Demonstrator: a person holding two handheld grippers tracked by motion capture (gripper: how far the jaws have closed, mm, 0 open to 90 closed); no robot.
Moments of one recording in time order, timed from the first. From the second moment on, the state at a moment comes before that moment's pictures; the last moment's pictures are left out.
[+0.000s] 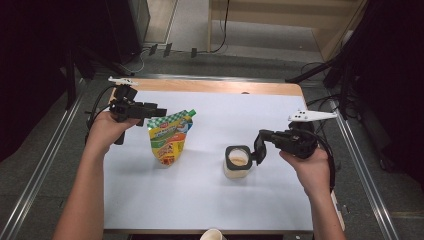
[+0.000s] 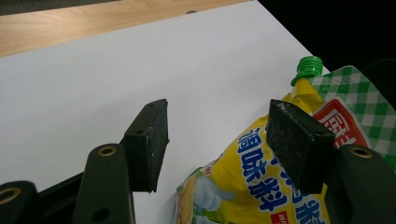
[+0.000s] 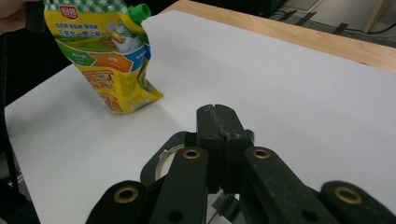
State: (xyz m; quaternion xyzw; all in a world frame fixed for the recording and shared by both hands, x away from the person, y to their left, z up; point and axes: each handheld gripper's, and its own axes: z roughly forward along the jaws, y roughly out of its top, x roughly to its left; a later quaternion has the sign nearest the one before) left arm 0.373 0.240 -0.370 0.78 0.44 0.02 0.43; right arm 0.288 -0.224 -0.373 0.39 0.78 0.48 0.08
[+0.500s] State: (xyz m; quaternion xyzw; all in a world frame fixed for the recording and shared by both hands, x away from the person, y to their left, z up) left arm 0.372 0.239 -0.370 0.79 0.44 0.02 0.43; right arm 0.299 -0.237 -0.391 0.42 0.78 0.46 0.08
